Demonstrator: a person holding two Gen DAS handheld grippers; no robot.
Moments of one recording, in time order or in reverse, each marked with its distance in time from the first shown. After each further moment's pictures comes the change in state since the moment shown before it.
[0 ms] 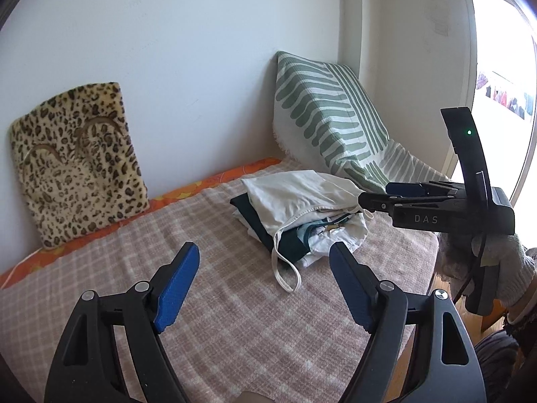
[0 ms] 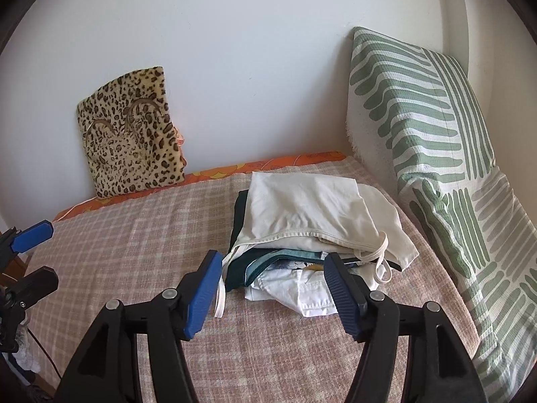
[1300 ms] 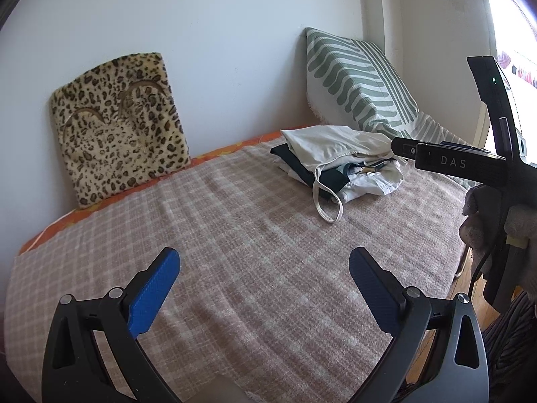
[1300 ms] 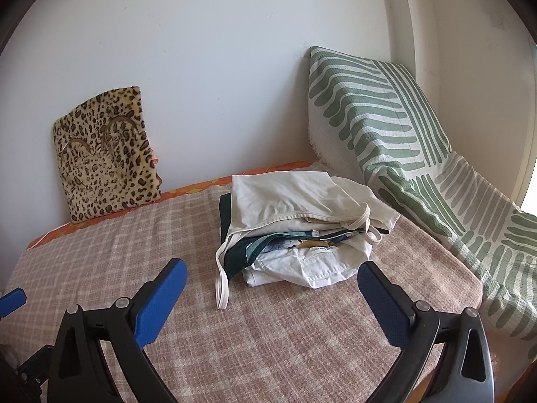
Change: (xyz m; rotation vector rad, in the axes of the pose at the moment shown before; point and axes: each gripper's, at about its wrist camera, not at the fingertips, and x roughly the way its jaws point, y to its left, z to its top) left arm -0.015 0.010 -0.092 0.023 0.042 0.161; right arm -0.011 0.035 -0.061 0.107 -0.144 -0.158
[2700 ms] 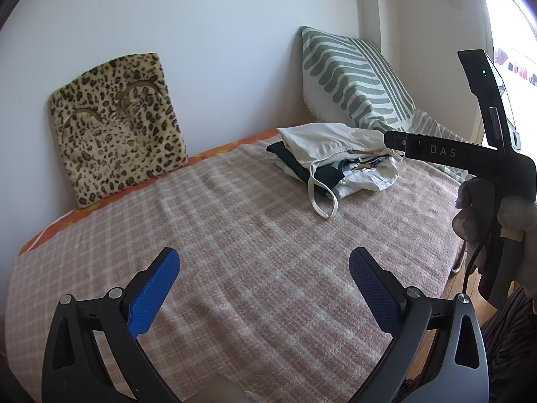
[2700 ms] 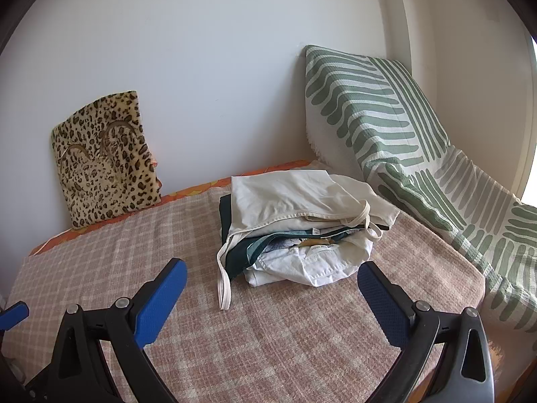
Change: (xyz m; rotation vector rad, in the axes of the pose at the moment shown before) left arm -0.006 -0.002 -0.001 0.006 0.007 -0.012; right arm -0.004 0.003 -0.002 0.023 -0.001 -0.007
